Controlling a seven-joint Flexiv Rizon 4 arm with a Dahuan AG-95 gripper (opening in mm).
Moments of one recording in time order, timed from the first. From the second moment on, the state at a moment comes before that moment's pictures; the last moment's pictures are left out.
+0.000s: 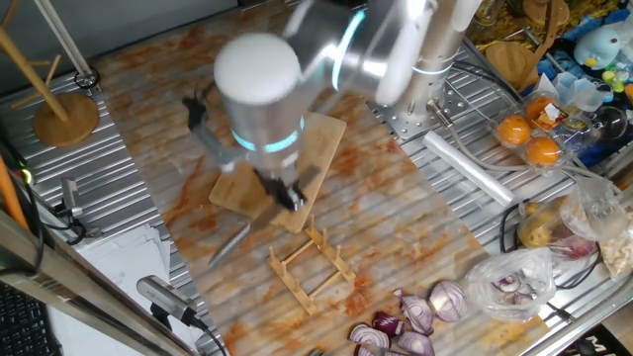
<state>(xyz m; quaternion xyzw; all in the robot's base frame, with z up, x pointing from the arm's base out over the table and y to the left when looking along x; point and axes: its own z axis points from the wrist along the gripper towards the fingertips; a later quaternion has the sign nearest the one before) 0.479 0.165 0.170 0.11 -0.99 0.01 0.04</state>
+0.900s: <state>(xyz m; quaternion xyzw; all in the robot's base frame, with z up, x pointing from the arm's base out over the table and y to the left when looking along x) 0.471 0.117 0.127 0.19 -0.98 -0.01 0.04</state>
